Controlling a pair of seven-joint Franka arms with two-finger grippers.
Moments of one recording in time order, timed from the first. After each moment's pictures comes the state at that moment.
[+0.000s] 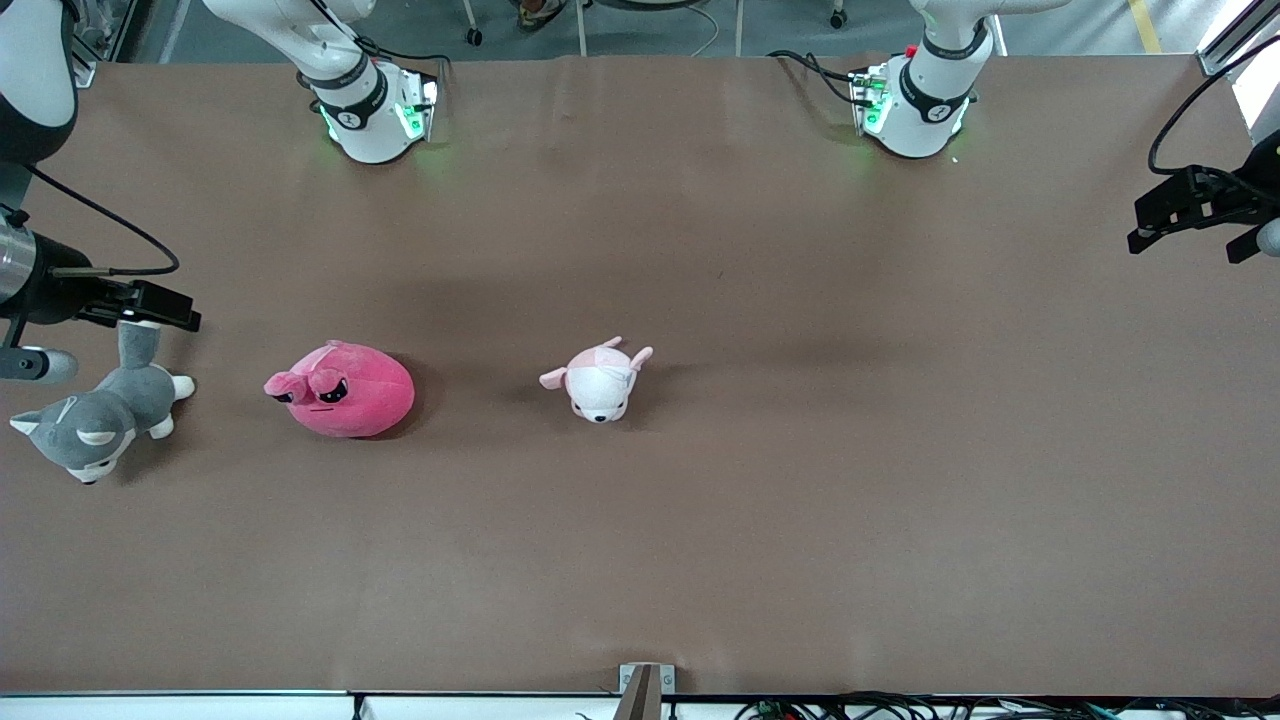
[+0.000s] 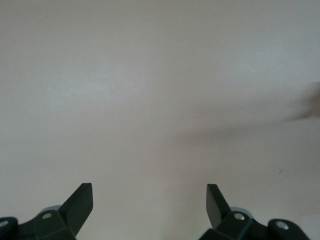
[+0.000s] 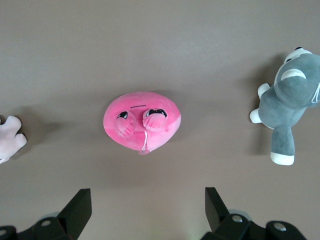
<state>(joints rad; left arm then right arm) 0.00 -0.01 -0.02 -1.50 -0.01 1.51 0.12 0.01 0.19 -0.02 -1.41 0.02 1.47 0.07</state>
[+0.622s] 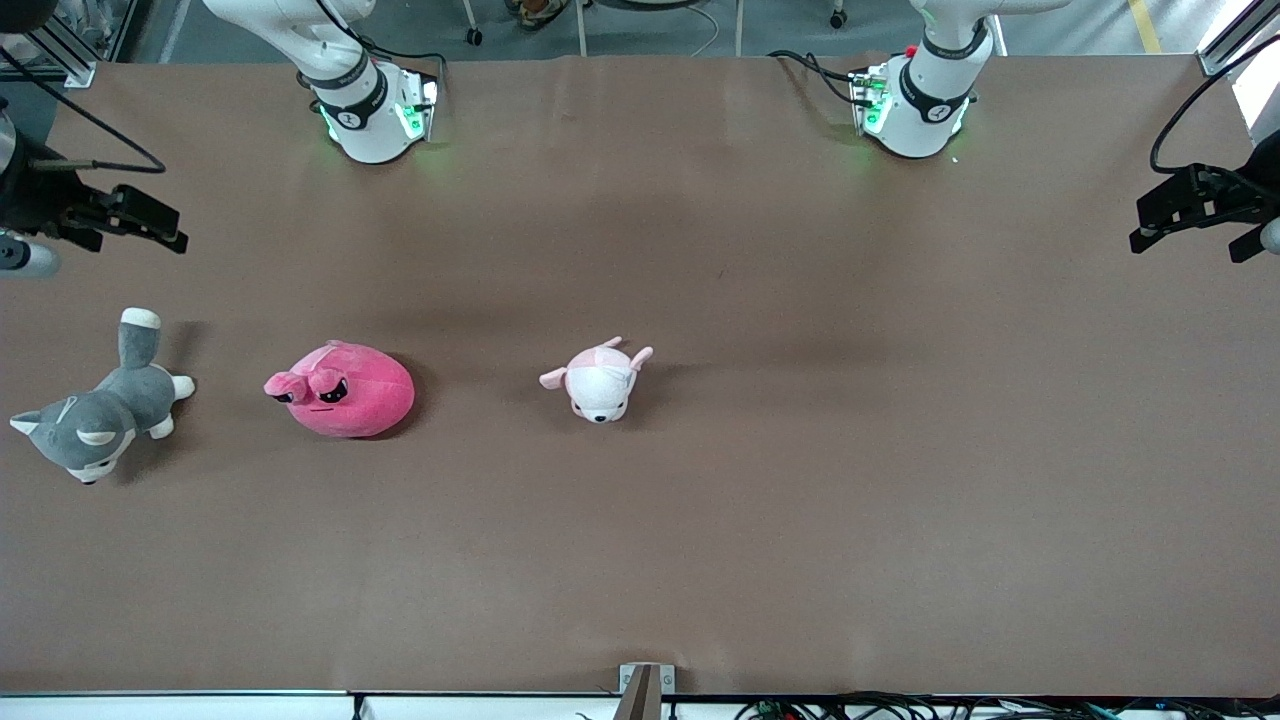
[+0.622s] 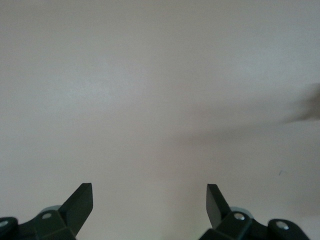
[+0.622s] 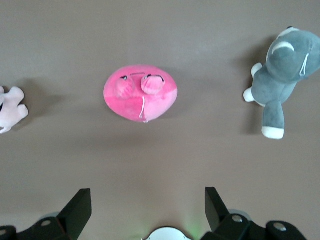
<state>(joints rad) 0.00 -0.01 -0.01 -1.49 -0.01 1.51 0.12 0.01 -0.07 -0.02 -1.62 0.01 1.44 0.03</state>
